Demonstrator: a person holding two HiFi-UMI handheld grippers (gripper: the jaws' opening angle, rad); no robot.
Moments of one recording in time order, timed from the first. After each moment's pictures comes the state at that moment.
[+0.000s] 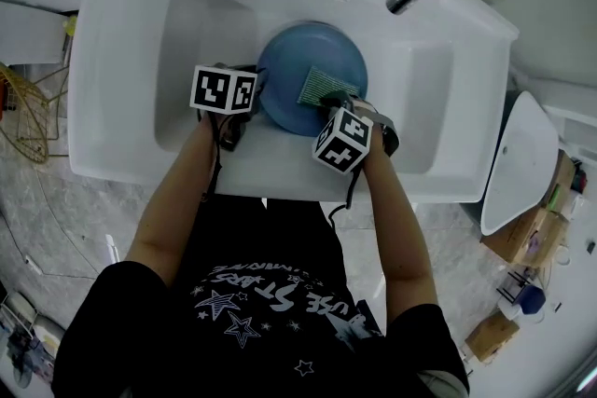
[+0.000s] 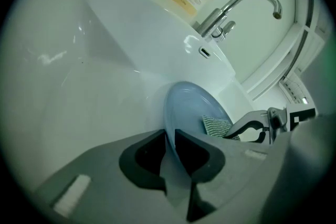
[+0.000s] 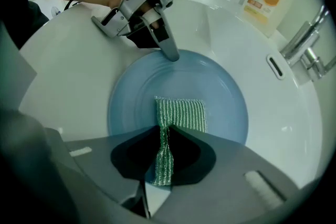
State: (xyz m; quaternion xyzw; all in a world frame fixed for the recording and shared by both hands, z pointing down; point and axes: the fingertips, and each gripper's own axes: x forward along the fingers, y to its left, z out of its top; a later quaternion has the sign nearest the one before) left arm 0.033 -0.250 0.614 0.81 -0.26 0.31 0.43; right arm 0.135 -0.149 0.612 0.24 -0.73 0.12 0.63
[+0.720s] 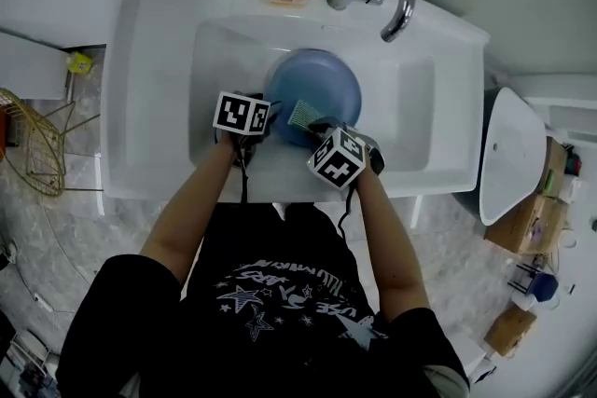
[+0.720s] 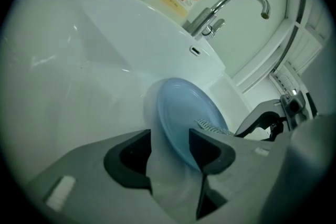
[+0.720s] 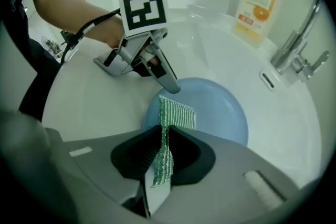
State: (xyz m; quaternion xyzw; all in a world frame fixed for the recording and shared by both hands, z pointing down) left arm 0.022 -0.241 0.608 0.82 -0.20 0.33 0.42; right arm 0.070 -0.146 0.567 0.29 -0.75 0.20 0.56
